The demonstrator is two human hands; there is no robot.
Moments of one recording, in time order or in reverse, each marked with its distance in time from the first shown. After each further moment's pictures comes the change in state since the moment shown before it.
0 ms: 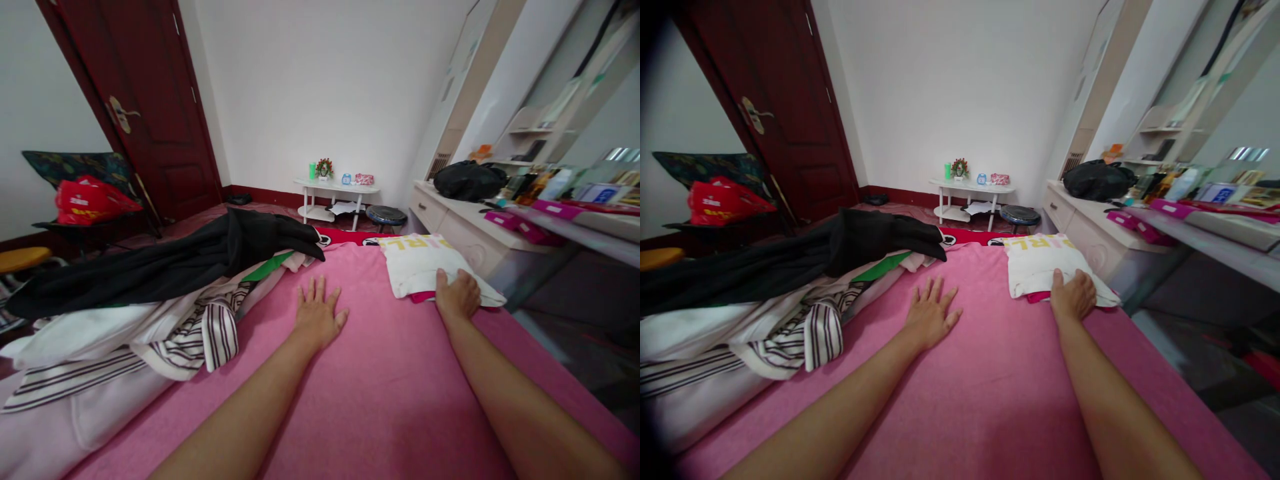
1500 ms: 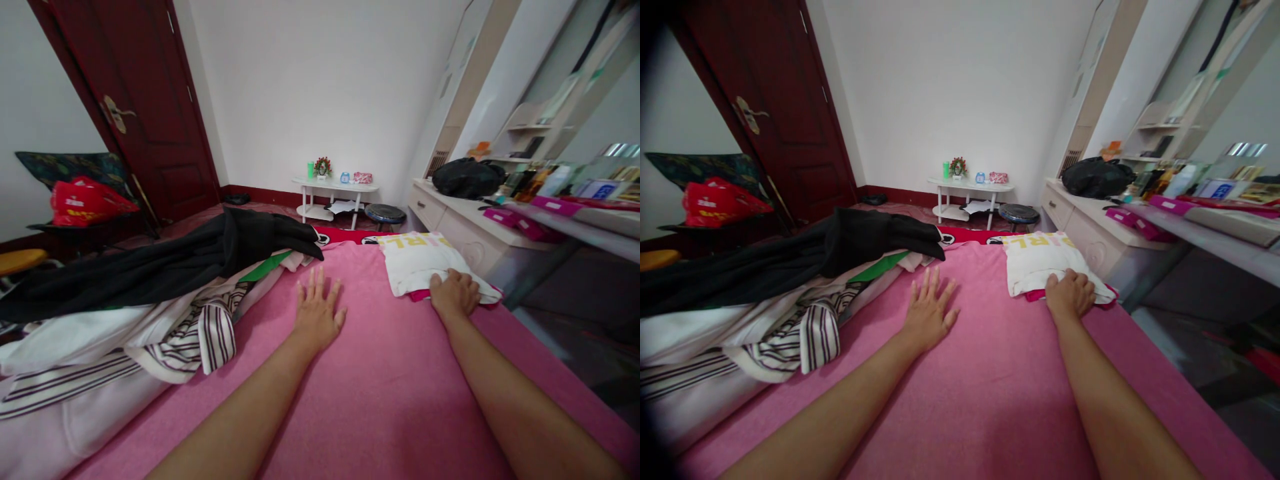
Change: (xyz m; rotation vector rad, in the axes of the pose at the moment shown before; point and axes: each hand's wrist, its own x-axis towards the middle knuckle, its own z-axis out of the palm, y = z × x) left_hand -0.004 0.007 -0.013 -0.144 0.120 0.038; right_hand -0.002 -0.003 -0.003 -0.156 -0.095 -0.007
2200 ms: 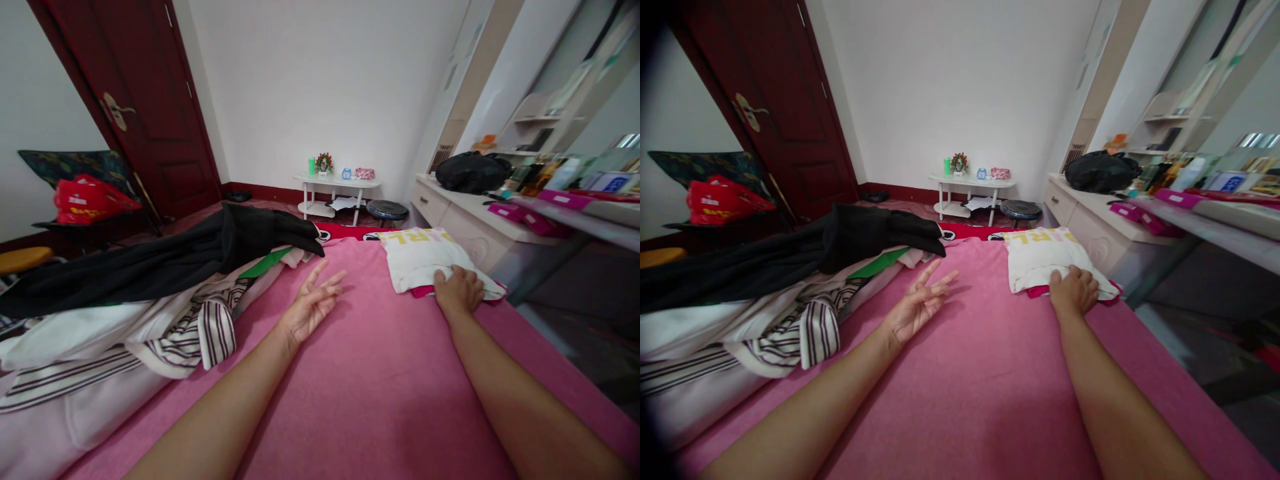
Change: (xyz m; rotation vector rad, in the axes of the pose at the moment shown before) left_hand 0.004 -0.005 -0.030 -2.122 -0.188 -0.274; right_hand 0.002 0.004 0.003 0.069 -0.031 0.038
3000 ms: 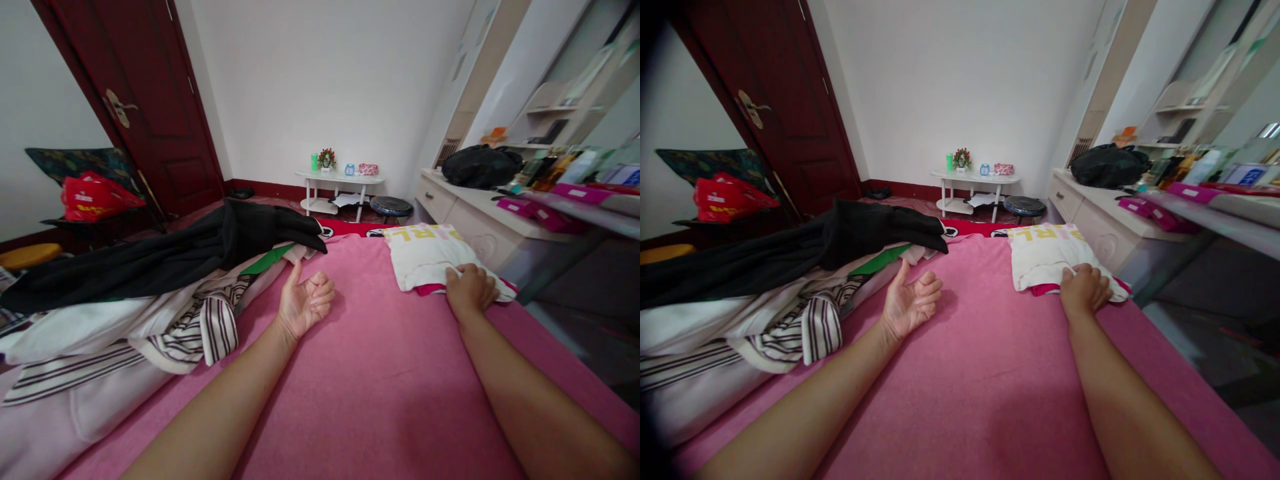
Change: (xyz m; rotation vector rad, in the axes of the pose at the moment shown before) left_hand -0.001 0.017 -0.009 -0.238 -0.072 -0.222; right_hand 0.005 0.008 0.000 0.008 0.047 -0.025
